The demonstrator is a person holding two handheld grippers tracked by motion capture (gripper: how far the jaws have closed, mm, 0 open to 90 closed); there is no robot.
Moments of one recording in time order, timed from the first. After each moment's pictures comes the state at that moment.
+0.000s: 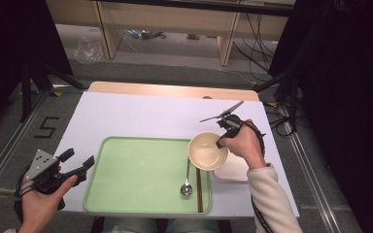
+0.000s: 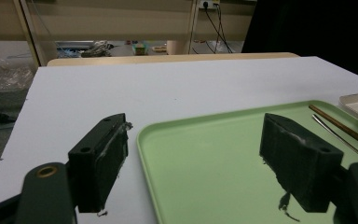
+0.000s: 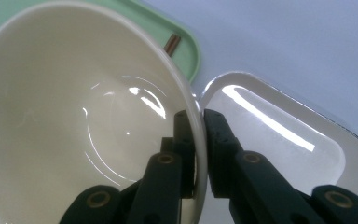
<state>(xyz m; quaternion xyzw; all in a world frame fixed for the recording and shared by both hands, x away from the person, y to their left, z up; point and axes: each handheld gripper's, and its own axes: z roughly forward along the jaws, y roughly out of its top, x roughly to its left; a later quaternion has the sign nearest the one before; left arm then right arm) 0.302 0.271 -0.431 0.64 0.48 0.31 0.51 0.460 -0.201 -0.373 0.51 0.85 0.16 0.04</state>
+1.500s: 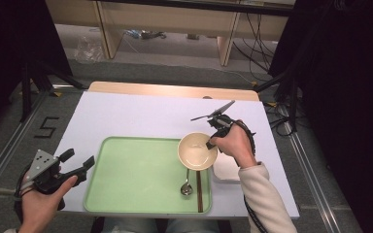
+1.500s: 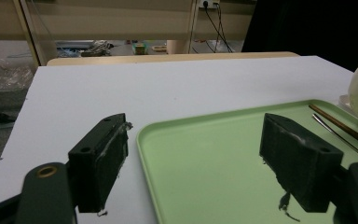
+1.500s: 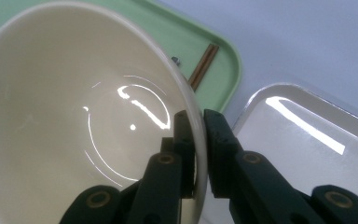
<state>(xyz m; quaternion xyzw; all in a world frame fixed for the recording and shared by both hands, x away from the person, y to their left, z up) 0.301 0.271 -0.431 0.64 0.48 0.31 0.51 0.464 -0.177 -0.379 0.50 0.85 0.17 0.02</state>
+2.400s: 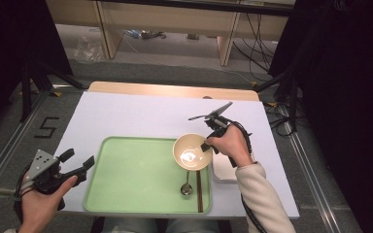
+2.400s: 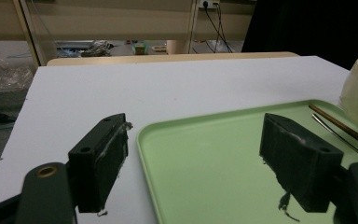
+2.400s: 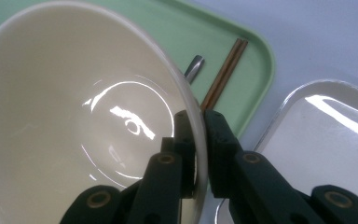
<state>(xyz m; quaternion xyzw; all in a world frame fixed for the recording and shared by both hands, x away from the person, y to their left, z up) 0.301 0.271 -0.431 0.64 0.48 0.31 0.51 0.471 -0.173 -0.390 0.51 0.84 0.19 -0.04</state>
